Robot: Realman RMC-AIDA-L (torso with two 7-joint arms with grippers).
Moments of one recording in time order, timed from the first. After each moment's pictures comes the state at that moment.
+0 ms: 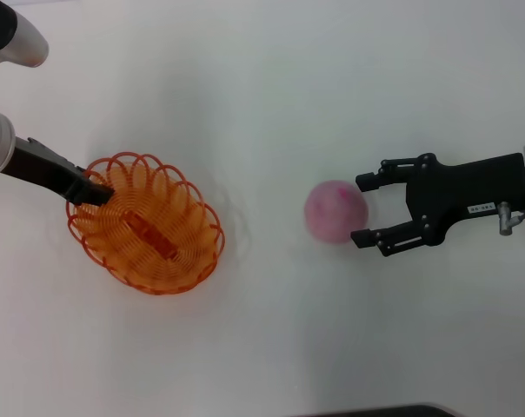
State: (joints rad) left arm -0.61 -2.16 1.06 1.09 2.73 1.38 -2.22; right arm 0.50 2.03 -0.80 -0.63 -2.15 -1.58 1.24
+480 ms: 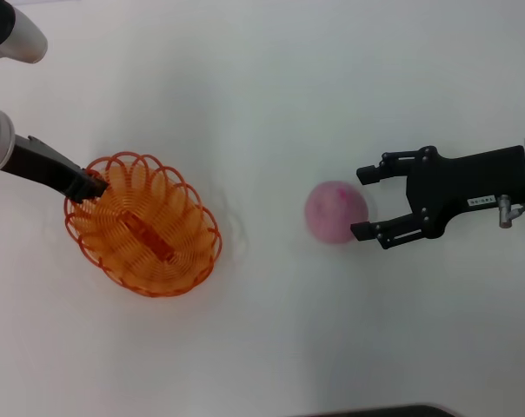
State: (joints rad) left arm -0.61 -2.16 1.06 1.10 2.72 1.39 -2.23; right arm 0.50 2.03 -0.80 -0.66 -2.15 -1.58 1.26
